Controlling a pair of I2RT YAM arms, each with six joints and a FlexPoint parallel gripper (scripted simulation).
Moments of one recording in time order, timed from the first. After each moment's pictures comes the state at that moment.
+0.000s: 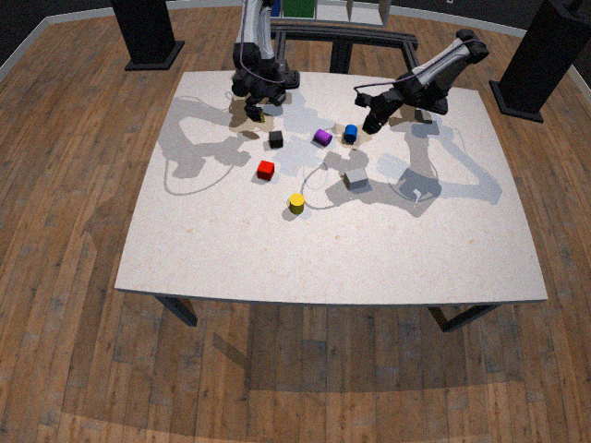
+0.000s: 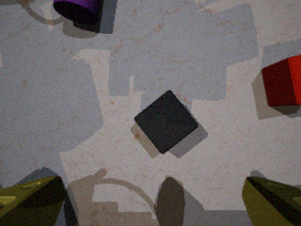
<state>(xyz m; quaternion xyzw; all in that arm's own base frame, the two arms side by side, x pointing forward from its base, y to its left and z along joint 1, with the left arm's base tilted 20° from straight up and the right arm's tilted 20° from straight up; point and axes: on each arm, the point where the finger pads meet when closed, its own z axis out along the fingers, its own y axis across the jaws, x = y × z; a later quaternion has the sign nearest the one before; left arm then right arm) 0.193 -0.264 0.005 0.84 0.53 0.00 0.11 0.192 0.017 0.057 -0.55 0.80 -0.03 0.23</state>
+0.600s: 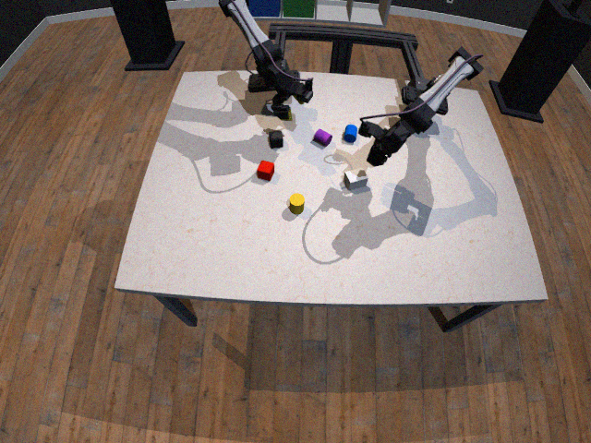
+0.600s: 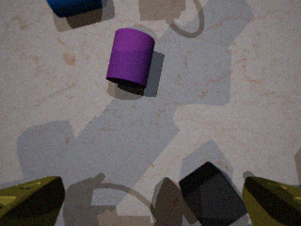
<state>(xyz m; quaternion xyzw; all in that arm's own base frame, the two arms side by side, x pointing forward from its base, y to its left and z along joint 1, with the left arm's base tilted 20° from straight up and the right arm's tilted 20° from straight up) 0.330 -0.265 0.047 0.83 0.54 0.00 0.12 0.179 0.107 0.039 -0.57 0.79 -0.01 0.23</state>
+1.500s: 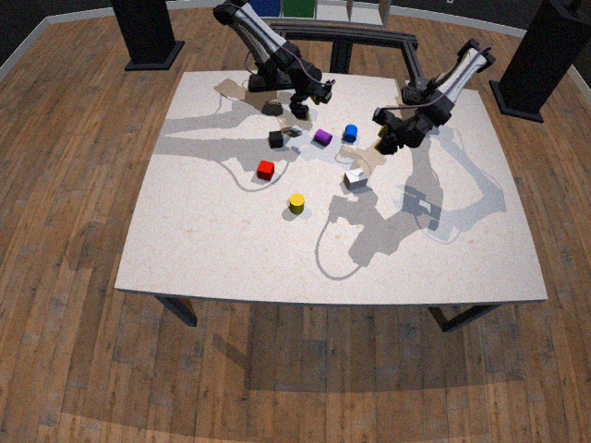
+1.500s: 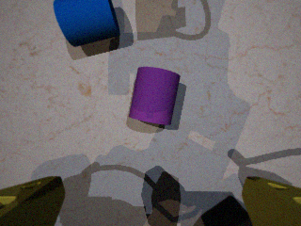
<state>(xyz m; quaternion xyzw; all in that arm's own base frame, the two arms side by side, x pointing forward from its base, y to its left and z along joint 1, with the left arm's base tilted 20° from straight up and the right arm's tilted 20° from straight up) 0.301 -0.261 0.096 0.80 0.56 -0.11 0.19 0.171 0.164 0.018 -0.57 0.79 -0.04 0.22</state>
